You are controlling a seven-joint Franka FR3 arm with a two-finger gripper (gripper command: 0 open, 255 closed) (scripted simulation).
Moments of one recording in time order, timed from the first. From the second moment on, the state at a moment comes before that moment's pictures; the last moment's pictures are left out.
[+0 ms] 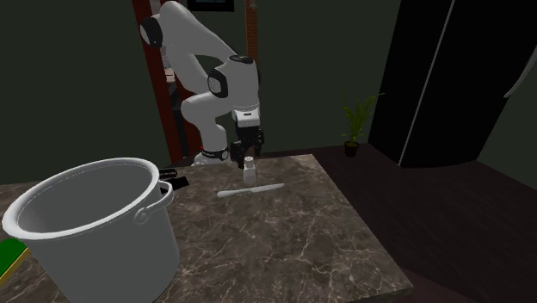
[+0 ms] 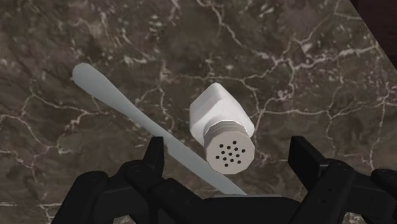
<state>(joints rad) -0.06 -0.72 -0.33 -2.89 -0.23 2.19 -0.18</state>
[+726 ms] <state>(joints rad) -0.06 -0.72 -0.33 -2.88 -0.23 2.19 -0.18</state>
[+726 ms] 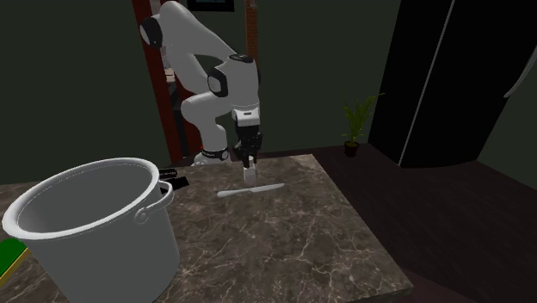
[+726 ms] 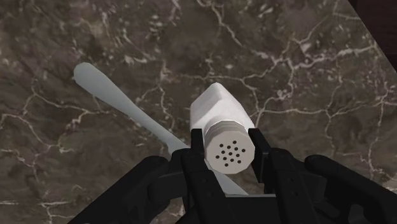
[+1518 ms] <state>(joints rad) -0.05 -0.81 -0.29 -2.77 -0.20 1.99 -0.18</state>
